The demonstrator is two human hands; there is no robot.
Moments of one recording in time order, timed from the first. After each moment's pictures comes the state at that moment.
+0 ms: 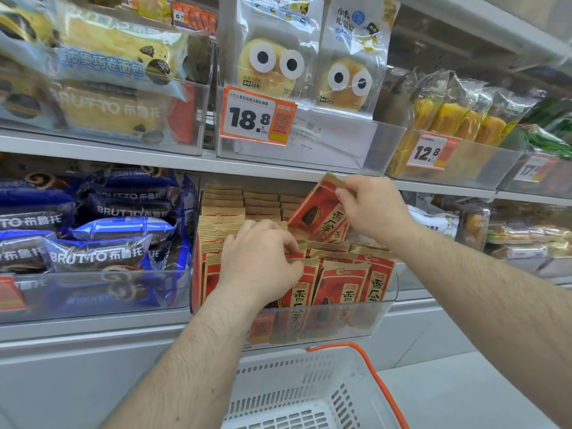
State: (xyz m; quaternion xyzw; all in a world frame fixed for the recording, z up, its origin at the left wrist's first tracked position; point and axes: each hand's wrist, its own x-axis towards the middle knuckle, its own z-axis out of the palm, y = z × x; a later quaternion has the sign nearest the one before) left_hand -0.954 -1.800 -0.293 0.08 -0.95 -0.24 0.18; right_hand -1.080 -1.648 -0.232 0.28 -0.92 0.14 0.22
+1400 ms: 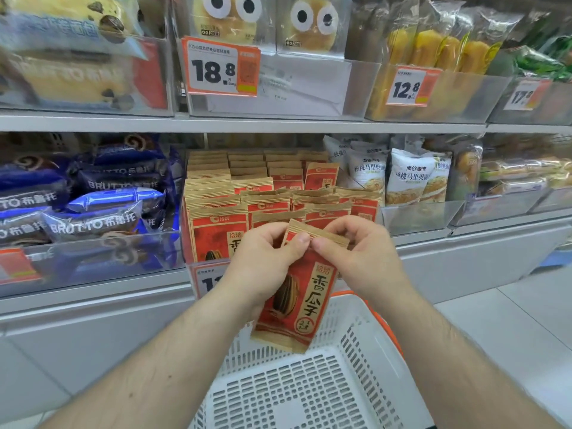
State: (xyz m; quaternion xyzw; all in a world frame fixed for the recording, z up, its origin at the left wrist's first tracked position) left_hand -0.901 -1.753 -0.328 0.06 -0.68 -0.73 0.06; right_hand -0.948 -1.606 -0.322 0.18 -0.82 0.55 0.04
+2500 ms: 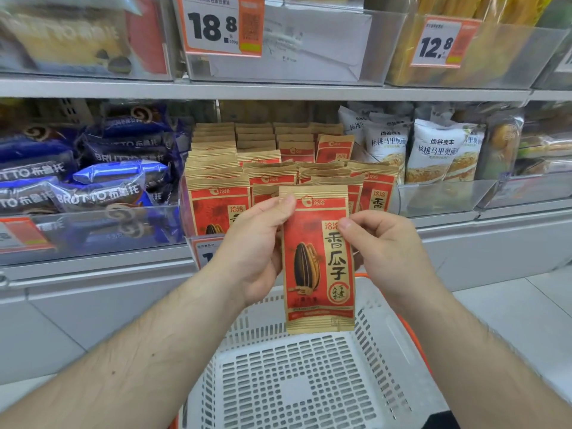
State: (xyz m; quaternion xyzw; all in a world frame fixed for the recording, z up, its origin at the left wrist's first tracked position) left_hand -0.904 -1.746 -0.332 0.10 -0.52 -0.85 0.03; right_hand -0.942 -1.588 -0.333 0.14 -0.77 0.63 -0.04
